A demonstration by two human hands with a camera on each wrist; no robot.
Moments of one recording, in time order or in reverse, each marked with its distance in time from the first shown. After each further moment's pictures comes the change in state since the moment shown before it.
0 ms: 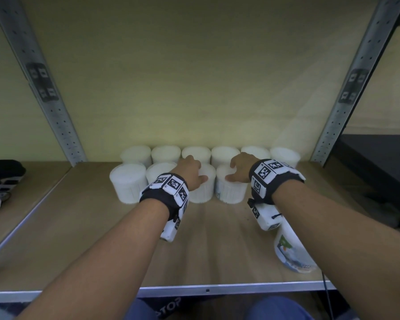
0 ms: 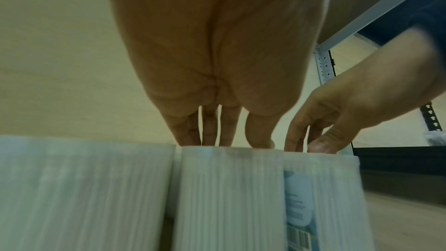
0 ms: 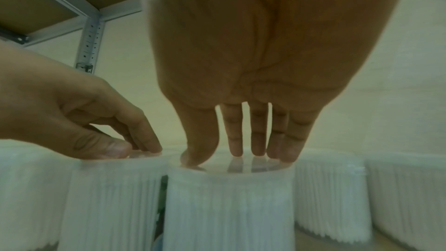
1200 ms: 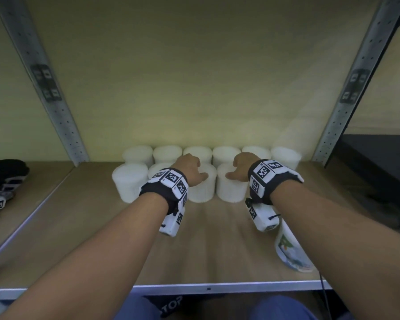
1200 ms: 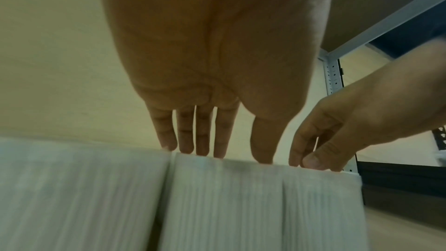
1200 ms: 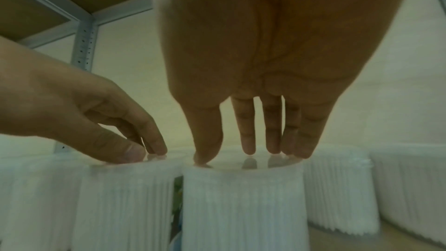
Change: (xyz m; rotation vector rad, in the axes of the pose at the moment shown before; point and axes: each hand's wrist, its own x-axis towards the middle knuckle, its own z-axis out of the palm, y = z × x) left_hand -0.009 0.002 -0.016 -0.064 -0.009 -0.053; right_hand -0.003 -0.004 -0.001 0.110 0.019 0.083
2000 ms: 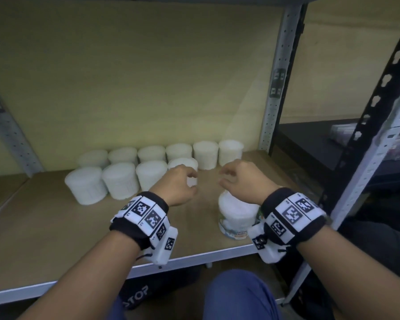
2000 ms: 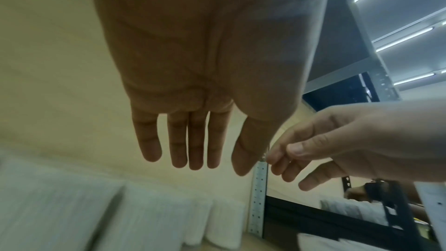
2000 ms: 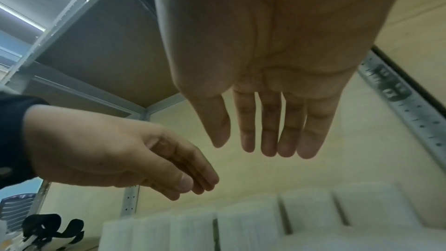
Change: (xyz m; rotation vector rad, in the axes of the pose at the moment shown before) left_hand -0.091 0.105 0.027 -0.202 0.041 0.228; right_hand -0.154 0.105 -0.005 0.333 0.213 -0.148
